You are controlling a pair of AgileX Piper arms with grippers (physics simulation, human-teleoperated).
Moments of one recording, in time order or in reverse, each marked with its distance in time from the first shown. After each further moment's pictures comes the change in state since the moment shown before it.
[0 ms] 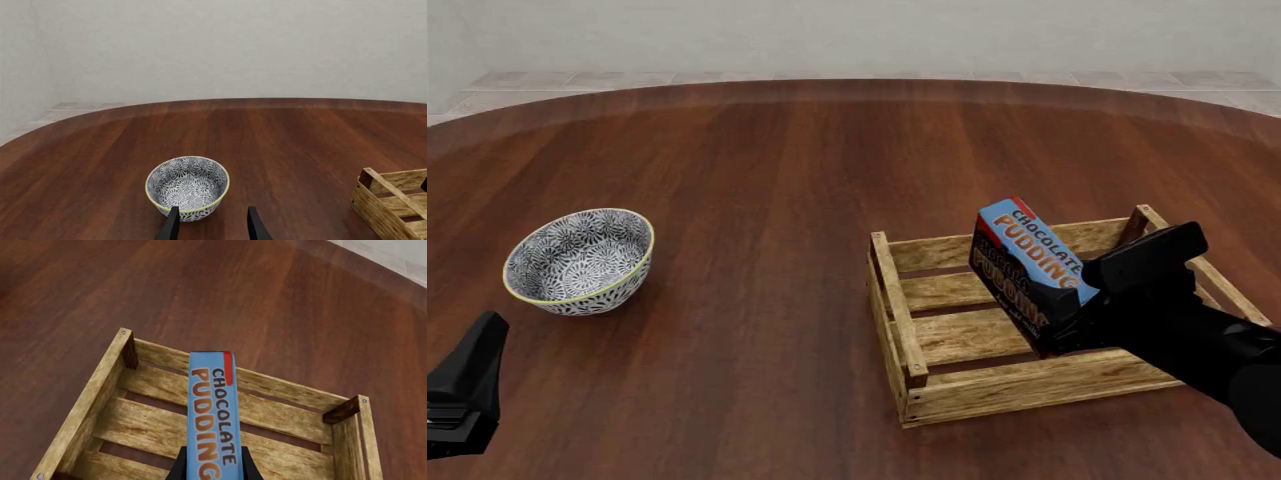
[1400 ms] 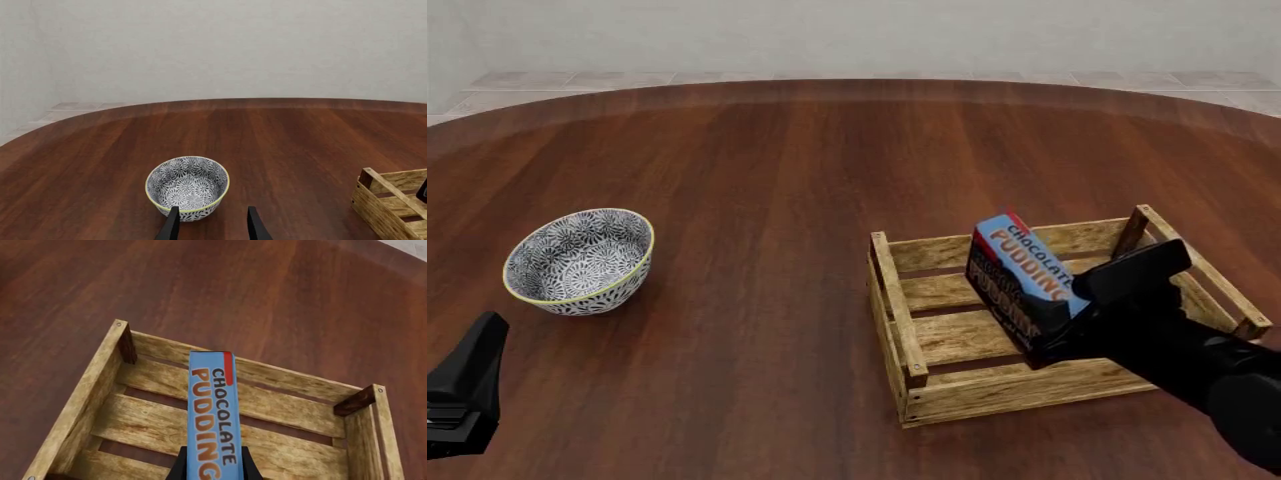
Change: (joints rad) left arm 0.000 0.000 0.000 0.000 0.000; right arm 0.001 0.088 0.038 -0.101 0.037
